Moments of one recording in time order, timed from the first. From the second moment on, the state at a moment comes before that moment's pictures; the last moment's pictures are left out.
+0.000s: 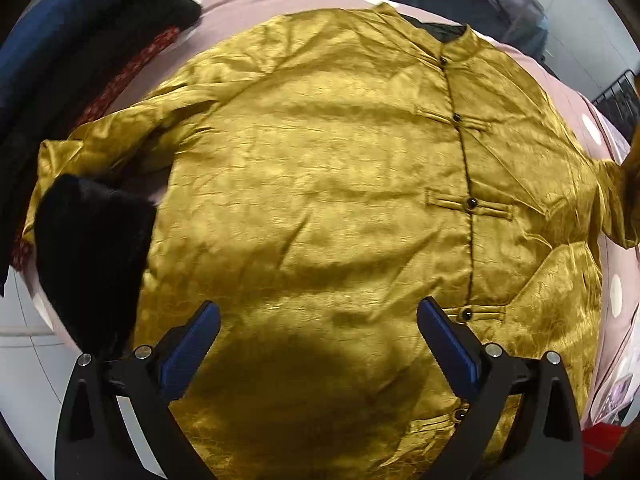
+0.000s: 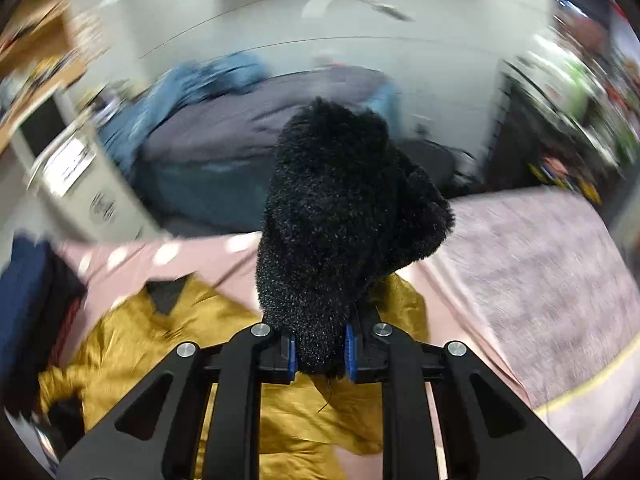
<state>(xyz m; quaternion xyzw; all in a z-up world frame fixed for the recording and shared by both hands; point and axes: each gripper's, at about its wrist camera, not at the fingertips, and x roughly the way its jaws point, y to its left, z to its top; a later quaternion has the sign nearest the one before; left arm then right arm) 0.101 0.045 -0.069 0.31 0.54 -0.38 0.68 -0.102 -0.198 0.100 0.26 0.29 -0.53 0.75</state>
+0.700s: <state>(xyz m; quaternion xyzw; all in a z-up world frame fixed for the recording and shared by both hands) 0.171 0.146 -0.070 0.24 0.58 -0.26 0.73 0.191 -0.005 -0.058 0.03 0.56 -0.23 0.79</state>
